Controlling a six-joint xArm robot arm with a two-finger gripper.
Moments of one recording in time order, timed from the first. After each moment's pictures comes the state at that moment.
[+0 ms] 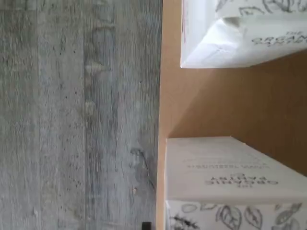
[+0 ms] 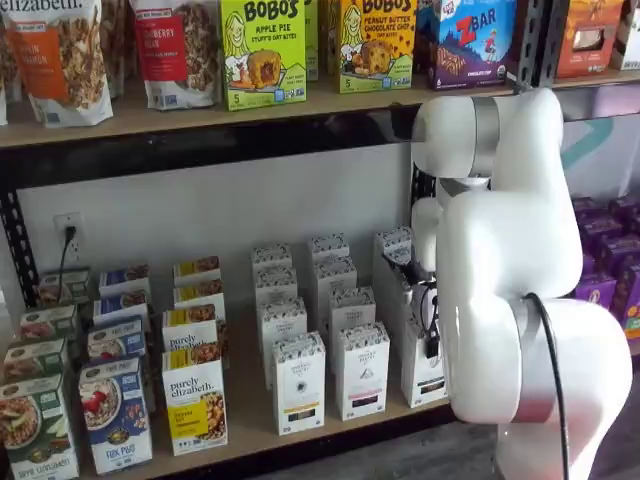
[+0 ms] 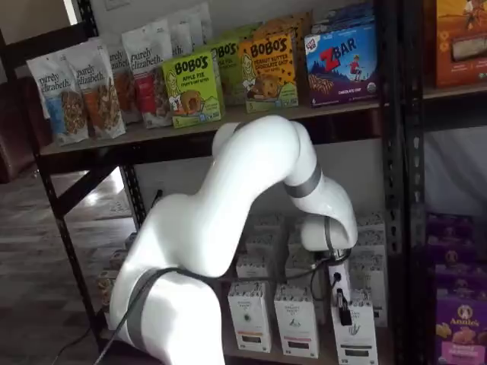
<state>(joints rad) -0.30 1.09 -1.57 -0.22 0.47 -1.67</state>
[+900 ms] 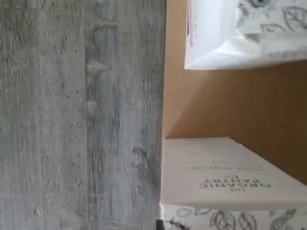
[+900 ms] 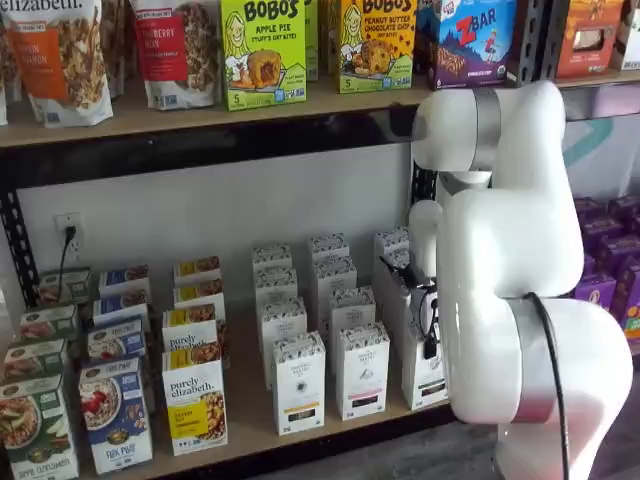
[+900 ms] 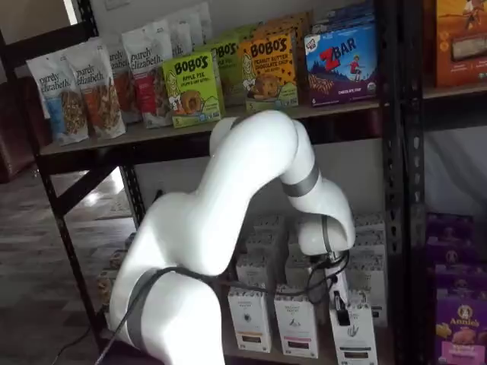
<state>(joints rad) -0.30 1.05 -1.49 -0.30 0.41 -1.58</state>
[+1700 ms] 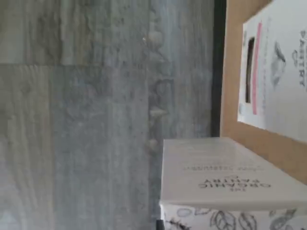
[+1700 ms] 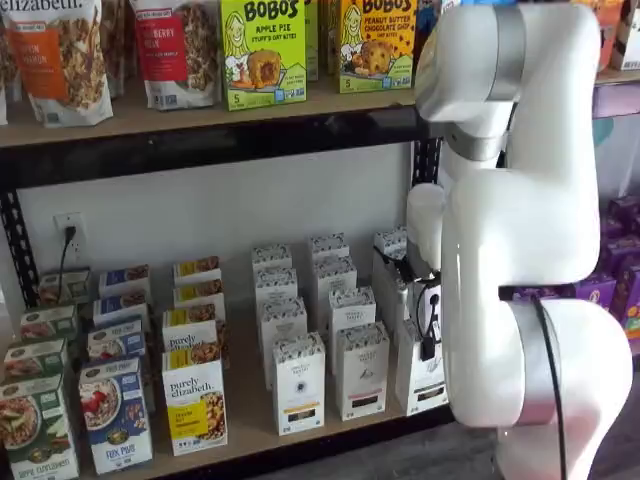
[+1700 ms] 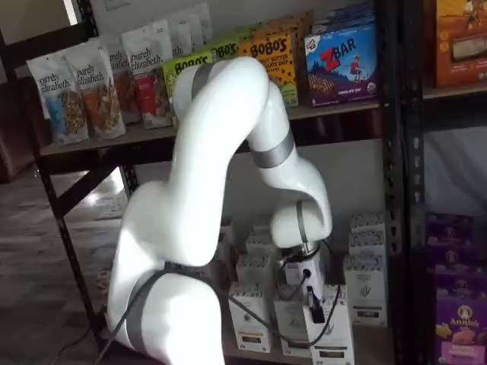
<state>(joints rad) -0.25 0.64 -0.96 -0.38 0.29 -1.46</state>
